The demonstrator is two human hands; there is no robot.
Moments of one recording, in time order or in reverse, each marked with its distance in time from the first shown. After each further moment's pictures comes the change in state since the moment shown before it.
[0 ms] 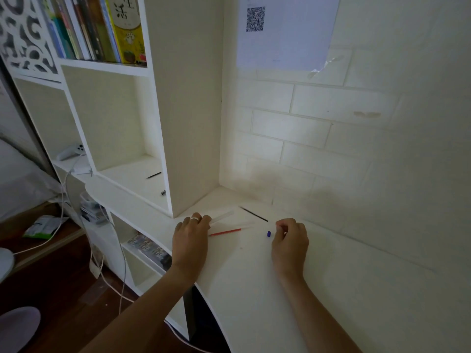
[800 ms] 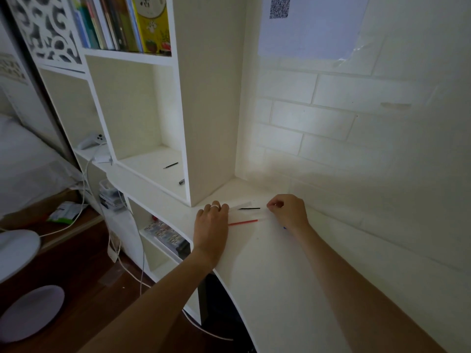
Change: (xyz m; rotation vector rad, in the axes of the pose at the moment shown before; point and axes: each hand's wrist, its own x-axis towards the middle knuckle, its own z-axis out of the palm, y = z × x) left_hand 0.005 0.003 0.000 0.057 -0.052 0.000; right_hand 0.062 -0.022 0.034 -0.159 -0.495 -0.150
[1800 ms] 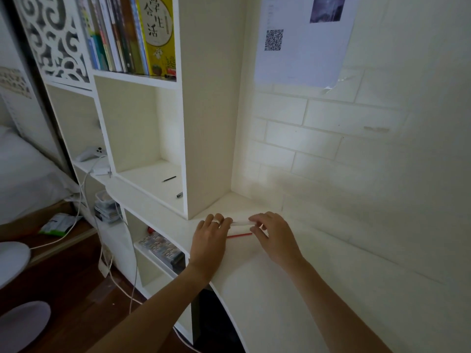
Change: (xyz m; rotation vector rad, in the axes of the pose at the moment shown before) left_hand -0.006 0.001 -0.002 -0.084 0.179 0.178; right_hand -0.056 -0.024 -0.005 -0.085 0.033 -0.397
